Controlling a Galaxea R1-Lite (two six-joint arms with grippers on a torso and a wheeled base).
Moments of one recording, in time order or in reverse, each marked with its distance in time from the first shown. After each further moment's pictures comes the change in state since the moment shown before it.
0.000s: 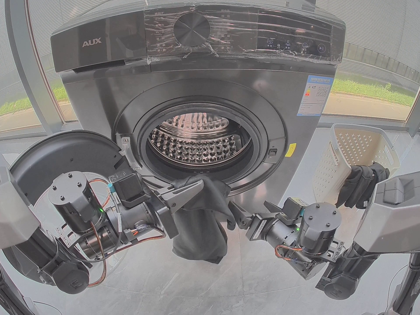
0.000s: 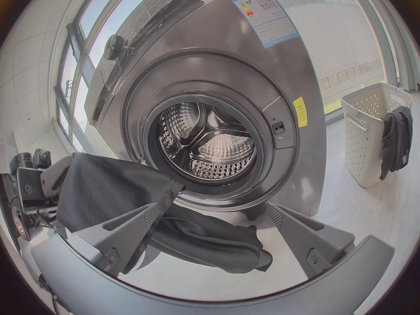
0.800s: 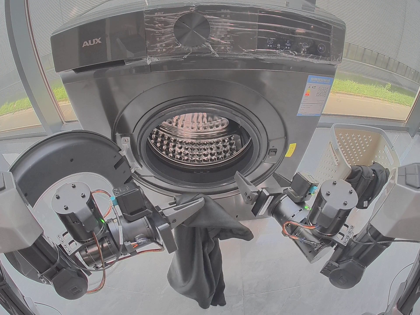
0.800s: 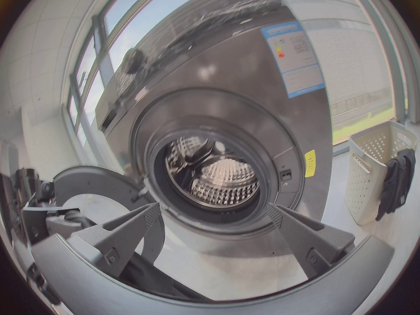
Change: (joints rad) left arm -0.007 0.011 0.063 0.000 -0.030 0.019; right arm -0.037 -0.080 -0.075 0.008 -0.017 -0.156
